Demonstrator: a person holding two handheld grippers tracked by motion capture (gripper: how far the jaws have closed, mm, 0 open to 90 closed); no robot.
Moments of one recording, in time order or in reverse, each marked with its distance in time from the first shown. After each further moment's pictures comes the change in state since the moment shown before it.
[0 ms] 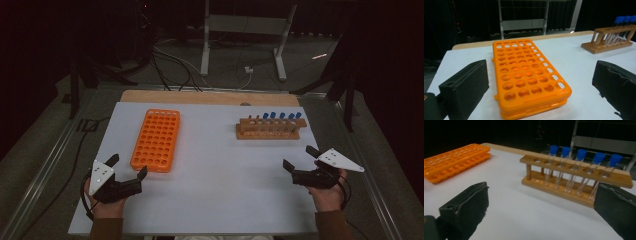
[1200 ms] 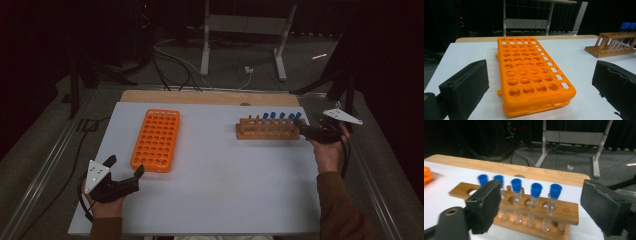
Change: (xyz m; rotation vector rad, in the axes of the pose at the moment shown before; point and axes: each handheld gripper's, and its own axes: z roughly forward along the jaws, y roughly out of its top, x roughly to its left) left arm 0.008 -0.005 0.000 0.008 0.027 -0.075; right arm -0.090 0.048 0.074 0.048 -0.194 0.101
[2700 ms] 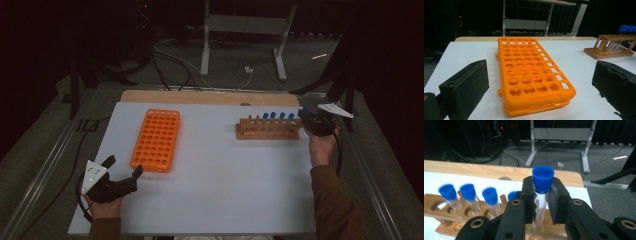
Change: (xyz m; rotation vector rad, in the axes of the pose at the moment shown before) left arm 0.004 -0.001 -0.002 -0.005 -0.008 -0.021; right arm -0.010 0.001 0.031 0.000 -0.080 0.038
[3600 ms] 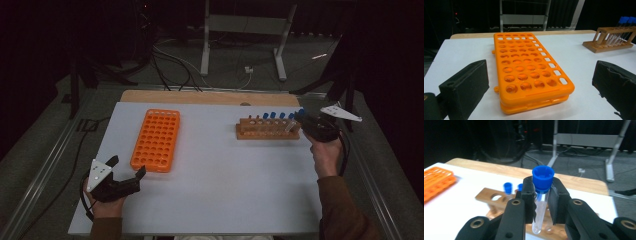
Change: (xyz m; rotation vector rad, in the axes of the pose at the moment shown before) left arm -0.005 0.000 0.006 0.043 -0.013 0.036; right arm 0.032 0.012 -0.045 -0.014 0.178 -0.040
